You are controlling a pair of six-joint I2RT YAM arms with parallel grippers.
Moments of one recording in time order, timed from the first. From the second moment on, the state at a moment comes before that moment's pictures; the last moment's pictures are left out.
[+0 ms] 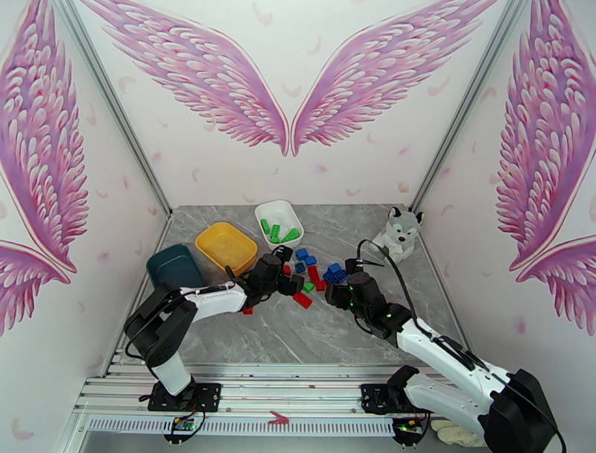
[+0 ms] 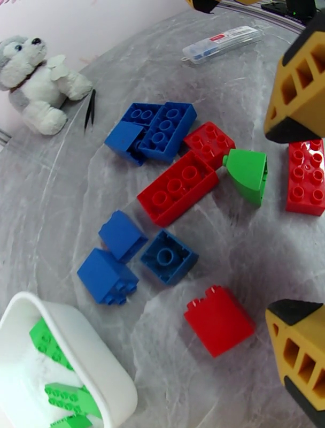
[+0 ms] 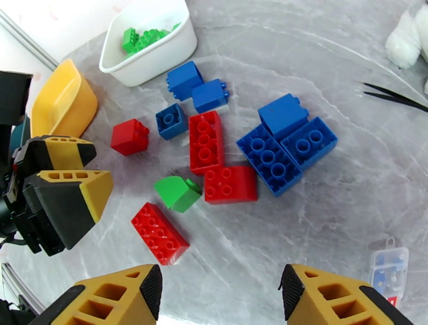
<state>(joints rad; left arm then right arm) -0.73 1.75 0.93 0.17 0.07 -0.34 0.57 1.01 0.58 -0.28 0.15 0.55</state>
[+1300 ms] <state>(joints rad) -0.84 2.06 1.30 -0.10 -0.12 -0.21 0.57 0.95 0.54 -0.30 0.17 0.58</state>
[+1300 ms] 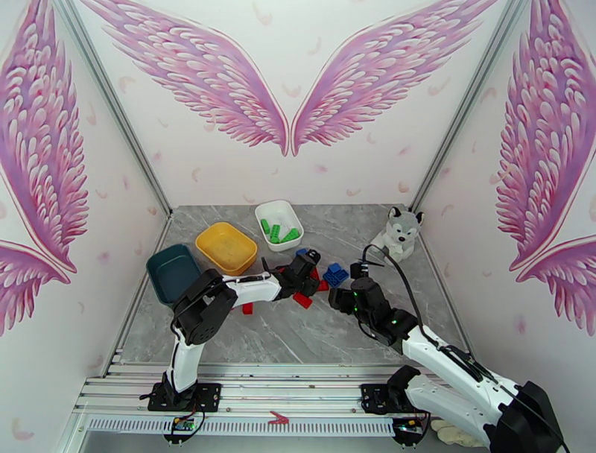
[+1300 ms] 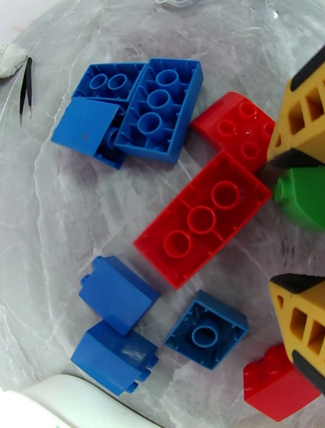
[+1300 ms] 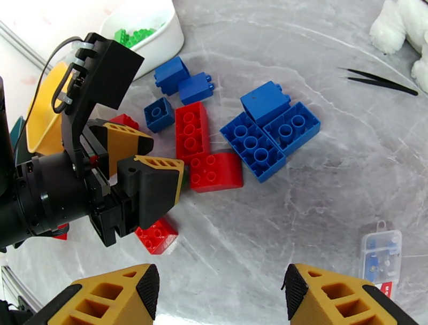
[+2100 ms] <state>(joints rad) -0.85 2.06 1.30 -0.13 -0.12 -0.22 0.57 0.96 0.54 -0.29 0.17 0.58</state>
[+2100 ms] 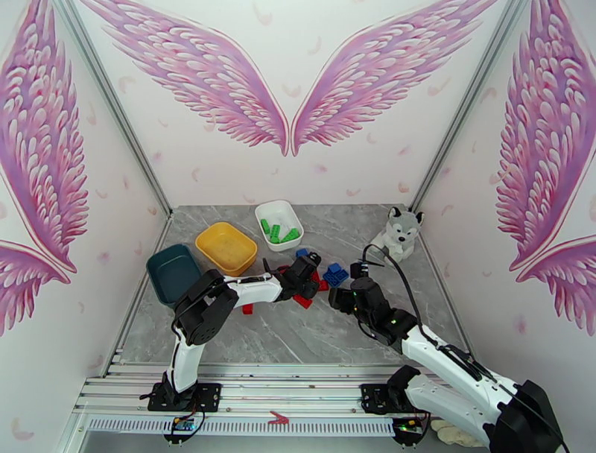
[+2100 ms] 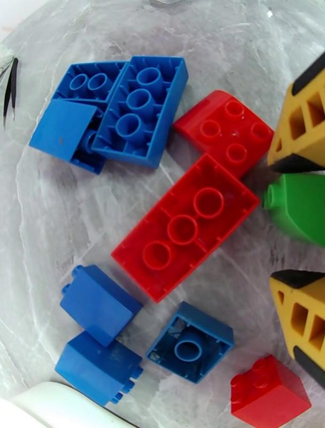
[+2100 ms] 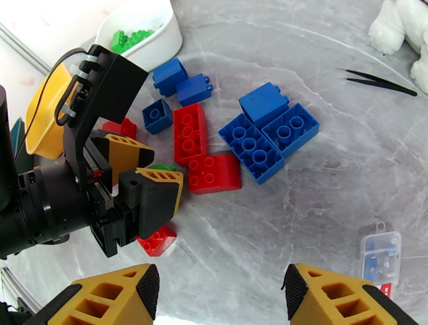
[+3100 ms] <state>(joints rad) -0.85 2.02 1.24 -0.10 -0.13 -0.24 0.57 1.00 0.53 -0.26 0.17 0.58</state>
